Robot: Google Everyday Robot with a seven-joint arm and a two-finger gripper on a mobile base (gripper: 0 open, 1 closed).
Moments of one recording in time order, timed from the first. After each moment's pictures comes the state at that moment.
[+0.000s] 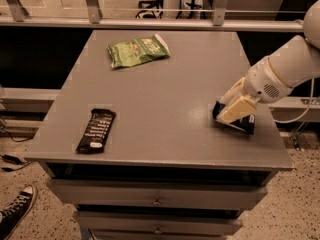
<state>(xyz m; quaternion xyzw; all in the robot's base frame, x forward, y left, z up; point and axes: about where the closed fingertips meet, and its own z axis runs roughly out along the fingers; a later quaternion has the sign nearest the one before) 0.516 -0.187 0.846 -0.54 0.80 0.16 0.23</state>
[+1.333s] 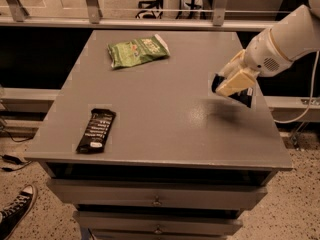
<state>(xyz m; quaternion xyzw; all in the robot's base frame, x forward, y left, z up) 0.564 -0.185 0.894 -0.56 0.77 0.12 0.29</state>
